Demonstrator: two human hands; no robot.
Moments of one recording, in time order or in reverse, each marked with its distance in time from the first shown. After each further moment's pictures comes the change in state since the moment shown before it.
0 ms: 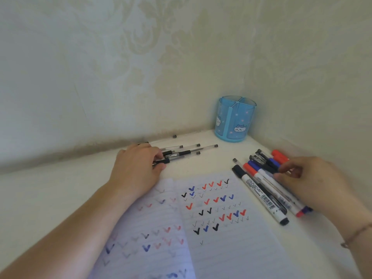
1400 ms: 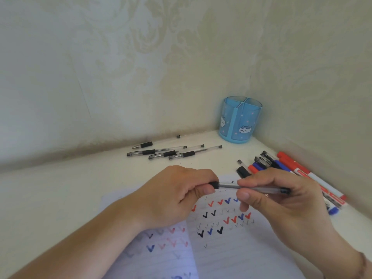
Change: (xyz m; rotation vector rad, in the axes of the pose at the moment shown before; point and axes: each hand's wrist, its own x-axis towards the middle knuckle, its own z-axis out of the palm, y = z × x) left_hand -0.036 0.053 -0.029 -0.546 -0.183 0.625; right_hand -0.070 -0.069 0.011 1.026 -0.028 -0.616
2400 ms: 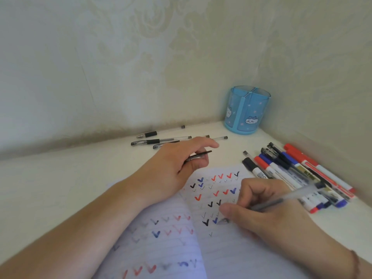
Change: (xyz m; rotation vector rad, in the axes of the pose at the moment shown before) left_hand 0.002 -0.021 -0.002 -0.054 0.163 -0.133; right_hand -0.009 -0.003 0.021 0.064 -0.215 0.446
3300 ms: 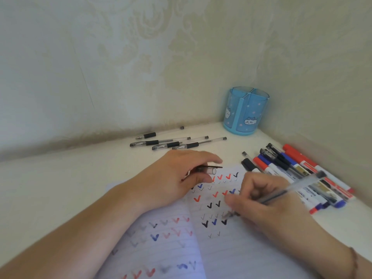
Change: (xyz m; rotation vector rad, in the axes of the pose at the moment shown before) left_hand -0.002 0.000 0.004 -0.002 -0.106 0.021; right_hand 0.008 0.009 -0.003 0.006 0.070 -0.093
